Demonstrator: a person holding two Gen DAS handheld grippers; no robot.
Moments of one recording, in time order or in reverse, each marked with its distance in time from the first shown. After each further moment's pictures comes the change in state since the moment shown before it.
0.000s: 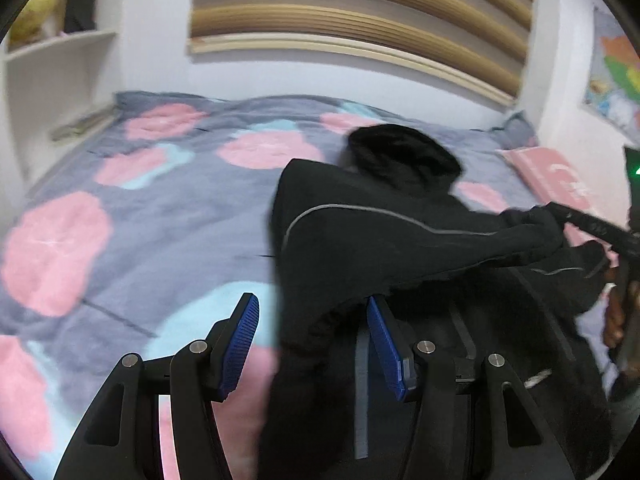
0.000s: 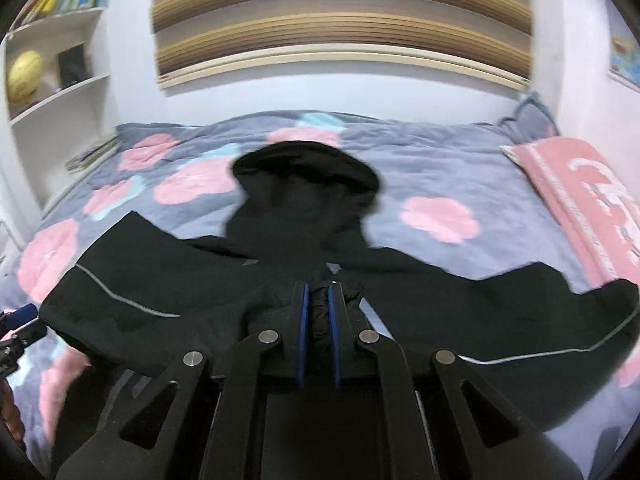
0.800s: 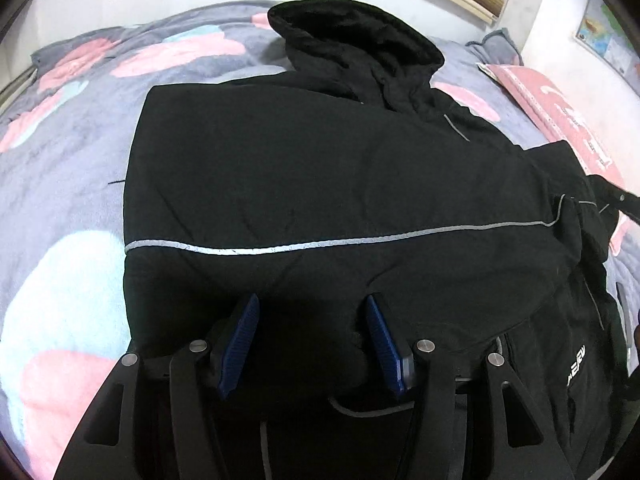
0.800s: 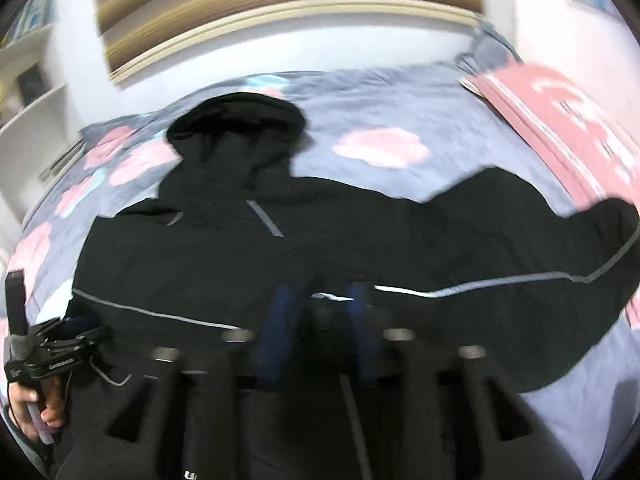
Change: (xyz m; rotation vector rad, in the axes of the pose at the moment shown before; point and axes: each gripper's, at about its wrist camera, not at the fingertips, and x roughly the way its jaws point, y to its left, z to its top) left arm 0.144 -0.053 -0.034 0.081 0.262 -0.090; right arm 0.025 -0.062 -0.071 0.115 0.096 -0.025
